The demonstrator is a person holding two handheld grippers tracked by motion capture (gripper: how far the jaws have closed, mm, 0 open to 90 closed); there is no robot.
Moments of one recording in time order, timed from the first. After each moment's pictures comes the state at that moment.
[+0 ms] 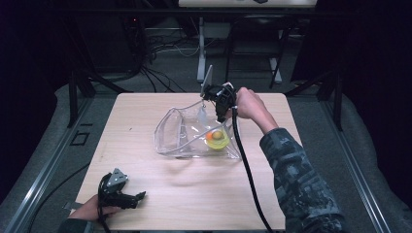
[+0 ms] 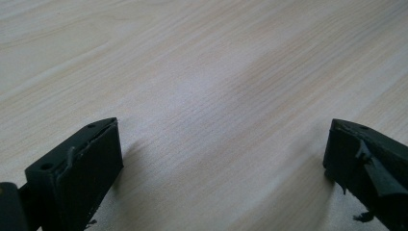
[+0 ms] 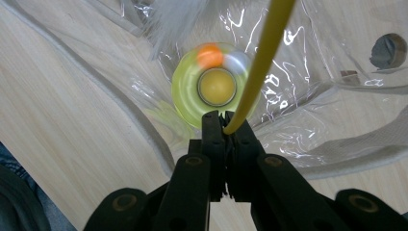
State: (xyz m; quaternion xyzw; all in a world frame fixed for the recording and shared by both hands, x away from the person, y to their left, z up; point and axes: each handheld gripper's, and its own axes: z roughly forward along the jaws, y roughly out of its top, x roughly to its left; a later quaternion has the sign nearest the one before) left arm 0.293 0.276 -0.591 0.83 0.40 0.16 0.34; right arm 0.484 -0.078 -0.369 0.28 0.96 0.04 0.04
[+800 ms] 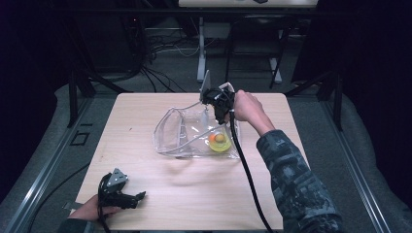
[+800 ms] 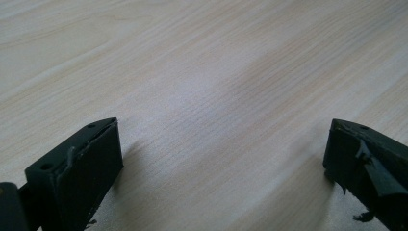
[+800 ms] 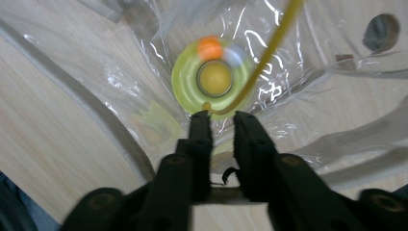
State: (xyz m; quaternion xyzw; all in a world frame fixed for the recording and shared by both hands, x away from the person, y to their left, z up) left arm 0.293 0.276 -0.591 0.83 0.40 0.16 0.34; right arm 0.485 -0.072 -0.381 0.29 0.96 0.00 0.06
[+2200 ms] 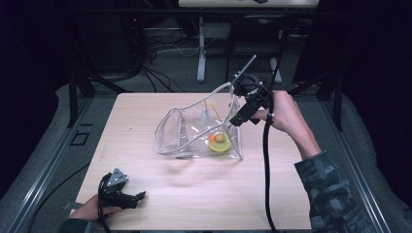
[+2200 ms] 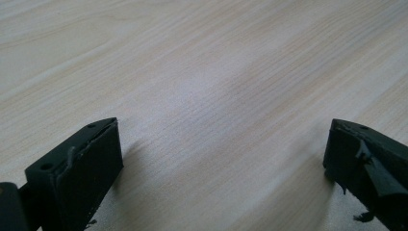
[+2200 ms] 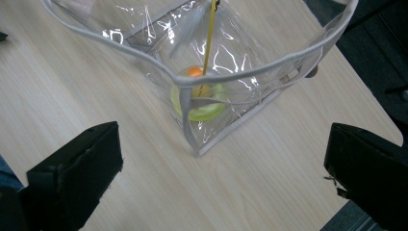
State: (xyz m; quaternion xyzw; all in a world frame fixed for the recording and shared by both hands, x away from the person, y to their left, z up) left arm 0.293 0.276 -0.591 0.83 0.40 0.16 0.34; right arm 0.408 -0.148 -0.304 0.31 0.92 0.18 0.15
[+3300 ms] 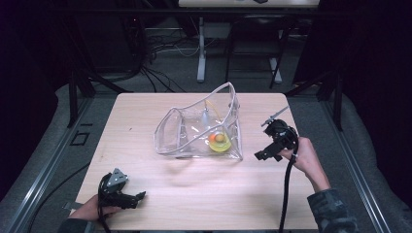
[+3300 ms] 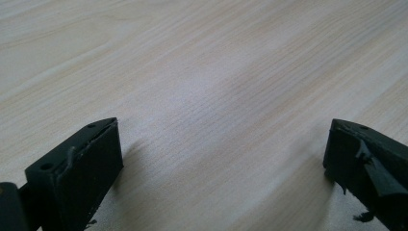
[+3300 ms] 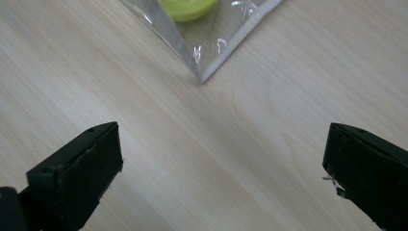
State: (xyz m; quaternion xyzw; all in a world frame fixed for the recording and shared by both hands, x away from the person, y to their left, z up) left arm 0.293 0.275 -0.592 0.83 0.40 0.17 0.35; right arm 0.388 -0.243 -0.441 0.41 0.89 0.20 0.07
